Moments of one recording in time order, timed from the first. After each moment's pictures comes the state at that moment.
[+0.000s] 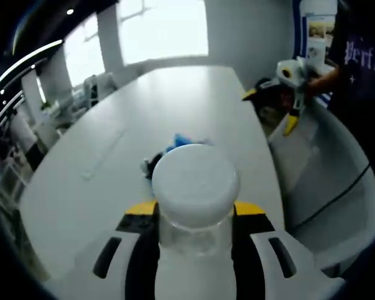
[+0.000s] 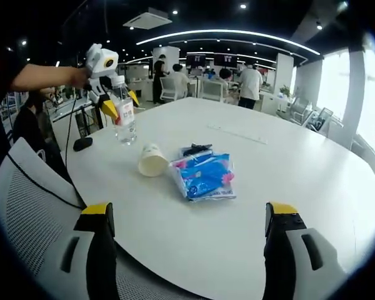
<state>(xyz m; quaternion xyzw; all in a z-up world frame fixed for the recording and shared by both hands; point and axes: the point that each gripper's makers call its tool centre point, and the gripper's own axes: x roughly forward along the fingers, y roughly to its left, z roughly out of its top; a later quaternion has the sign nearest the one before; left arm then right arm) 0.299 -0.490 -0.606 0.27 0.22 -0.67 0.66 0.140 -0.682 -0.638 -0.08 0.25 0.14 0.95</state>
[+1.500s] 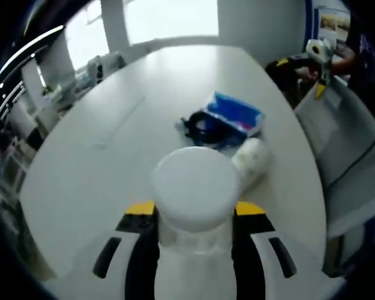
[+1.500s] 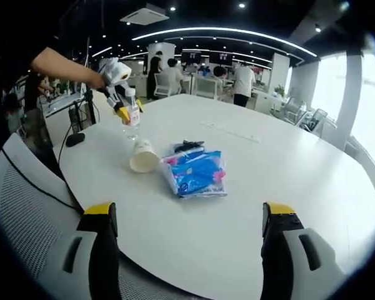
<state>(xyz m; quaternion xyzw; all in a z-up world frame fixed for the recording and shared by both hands) 0.398 -0.459 -0.673 0.31 0.27 -0.64 0.65 0.141 -0.693 -0.640 -0.10 0.26 0.11 0.95</state>
